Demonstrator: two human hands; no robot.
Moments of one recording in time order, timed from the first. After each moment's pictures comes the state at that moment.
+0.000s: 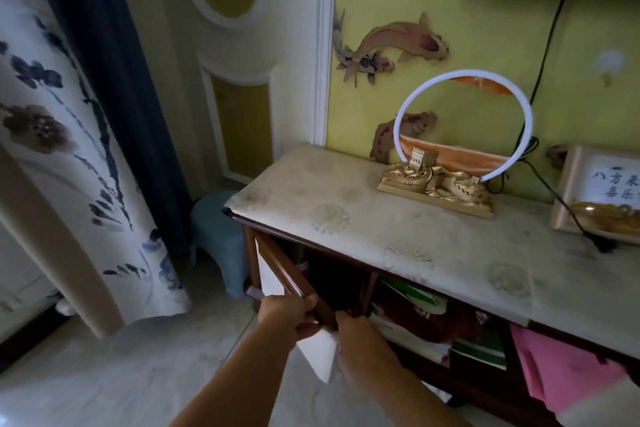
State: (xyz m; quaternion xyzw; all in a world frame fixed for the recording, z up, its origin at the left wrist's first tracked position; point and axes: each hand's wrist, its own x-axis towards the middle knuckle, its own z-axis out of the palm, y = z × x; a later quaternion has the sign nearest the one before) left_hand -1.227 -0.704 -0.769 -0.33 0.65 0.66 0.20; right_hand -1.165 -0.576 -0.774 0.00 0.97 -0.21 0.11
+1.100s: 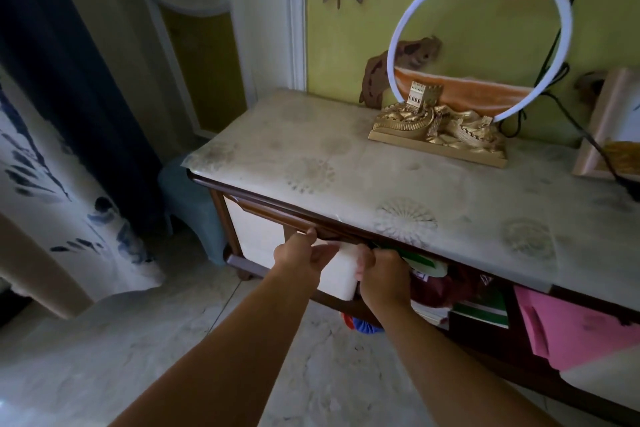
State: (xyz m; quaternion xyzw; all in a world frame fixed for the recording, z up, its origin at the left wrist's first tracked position) left_hand -1.281 -0.642 -0.796 -0.31 0.45 0.82 0.16; right_hand -1.234 -0.521 -0.827 0.20 0.89 -0.40 -0.10
